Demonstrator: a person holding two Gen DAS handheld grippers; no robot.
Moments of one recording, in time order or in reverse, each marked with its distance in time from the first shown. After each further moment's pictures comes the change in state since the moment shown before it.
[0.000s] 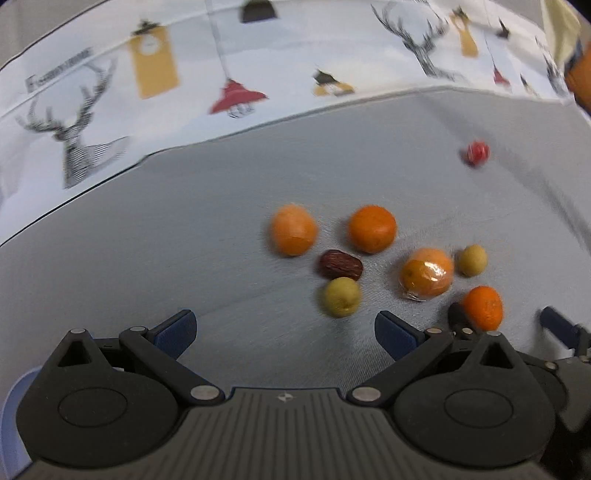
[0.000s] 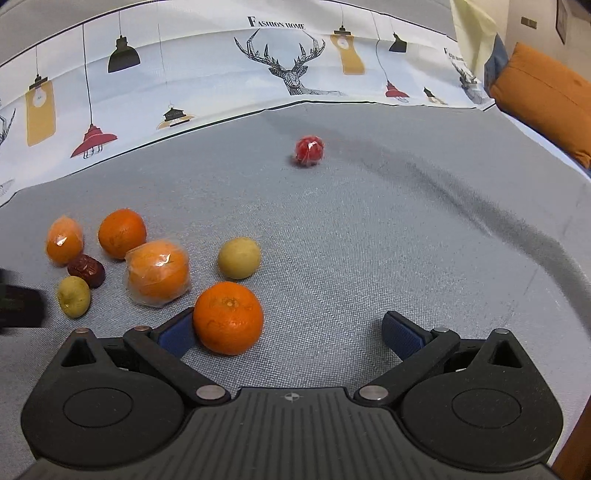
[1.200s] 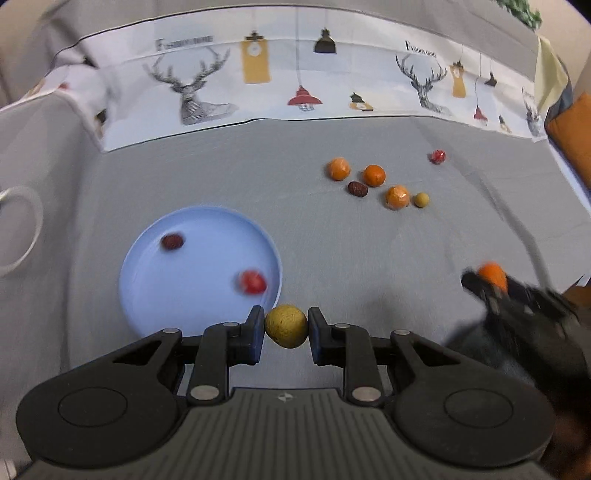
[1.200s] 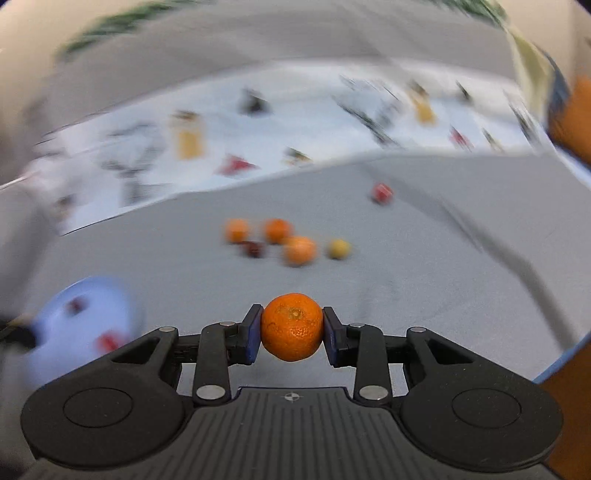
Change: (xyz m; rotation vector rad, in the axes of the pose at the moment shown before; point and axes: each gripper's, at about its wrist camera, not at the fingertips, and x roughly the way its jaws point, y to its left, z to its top) left arm -0.244 0.095 -0.138 -0.188 0.008 -0.065; right arm -0.226 -0.026 -0.029 -0.161 -0.070 0.358
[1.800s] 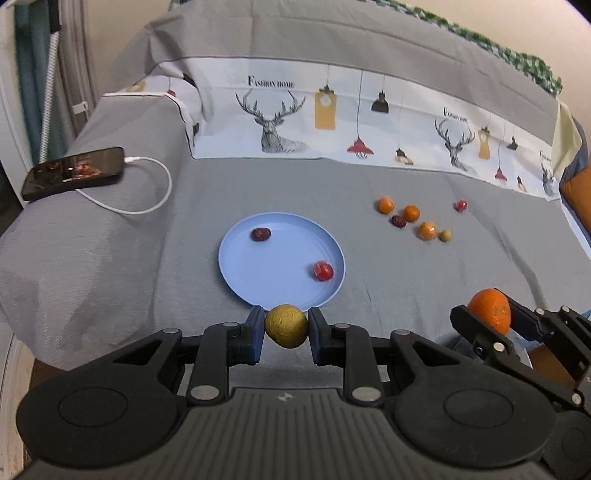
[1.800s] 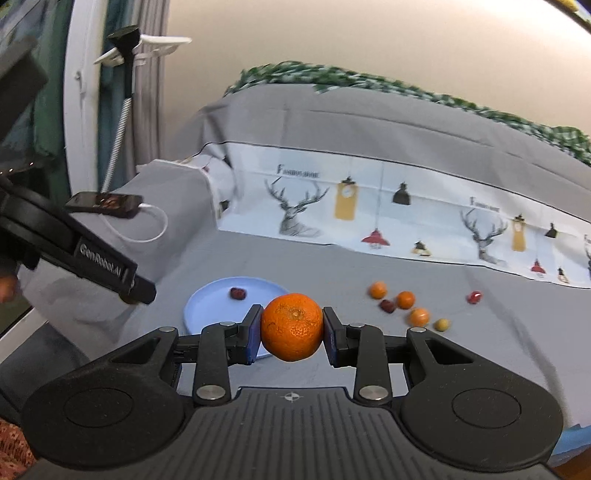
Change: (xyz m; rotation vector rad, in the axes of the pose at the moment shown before) left arm -0.113 0.061 -0.076 -0.144 -0.165 0.077; right arm -0.143 0.107 -0.025 -0.329 -0.175 0.222
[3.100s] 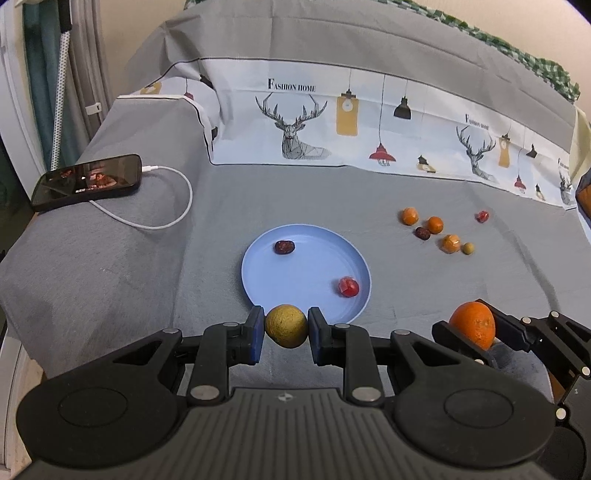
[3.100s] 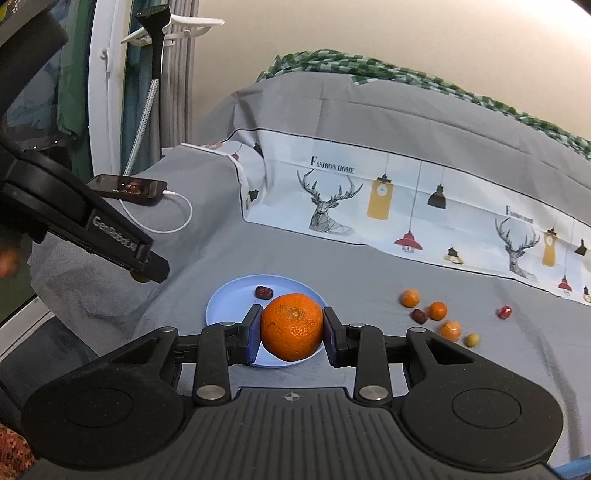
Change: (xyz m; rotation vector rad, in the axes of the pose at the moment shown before) left arm 0.028 0.023 0.027 -0.007 0.015 0.041; right arm 0.038 0.029 0.010 -0.066 0.037 0.072
